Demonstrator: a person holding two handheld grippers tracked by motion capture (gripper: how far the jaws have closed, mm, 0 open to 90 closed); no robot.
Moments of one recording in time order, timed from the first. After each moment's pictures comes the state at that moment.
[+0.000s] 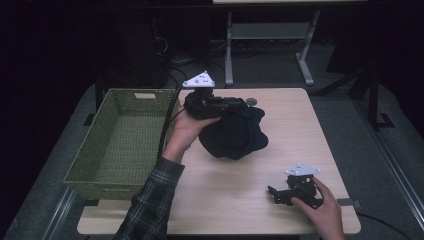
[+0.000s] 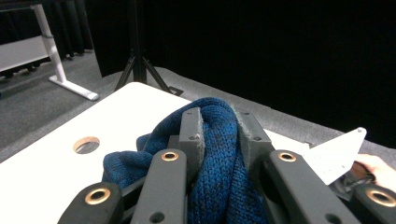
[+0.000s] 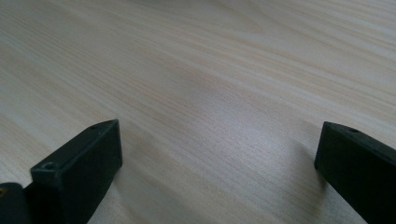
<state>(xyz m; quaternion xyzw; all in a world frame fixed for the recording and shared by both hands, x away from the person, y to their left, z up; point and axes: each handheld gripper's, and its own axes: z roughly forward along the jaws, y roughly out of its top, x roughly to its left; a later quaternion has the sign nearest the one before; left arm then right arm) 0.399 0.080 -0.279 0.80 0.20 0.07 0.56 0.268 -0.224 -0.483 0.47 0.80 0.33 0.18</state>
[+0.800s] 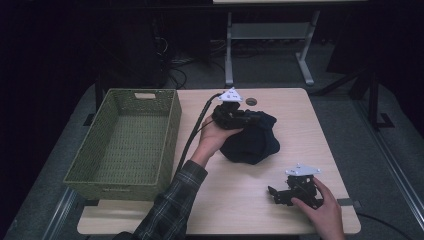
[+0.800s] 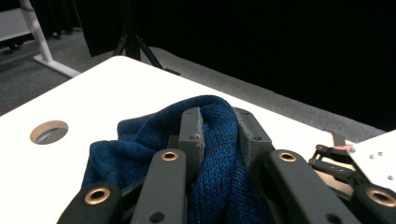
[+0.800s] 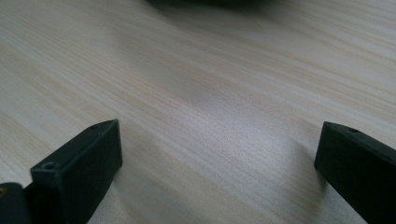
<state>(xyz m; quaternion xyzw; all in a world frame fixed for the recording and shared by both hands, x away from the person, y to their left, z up) 0.420 0.016 -0.345 0.82 0.21 0.05 0.53 0.267 -0.224 -0.483 0.47 0.80 0.33 0.18</state>
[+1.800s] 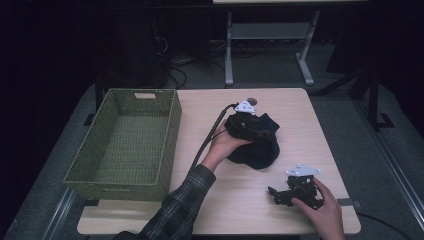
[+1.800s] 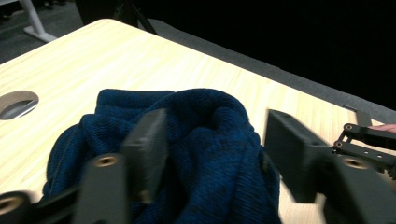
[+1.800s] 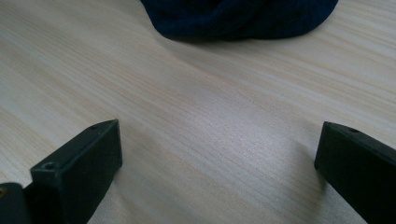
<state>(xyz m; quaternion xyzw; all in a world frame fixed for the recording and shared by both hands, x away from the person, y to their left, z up) 0.422 -0.015 -0.382 0.84 0.22 0.05 0.49 0.266 -0.224 -0.483 0.47 0.80 0.33 0.18</state>
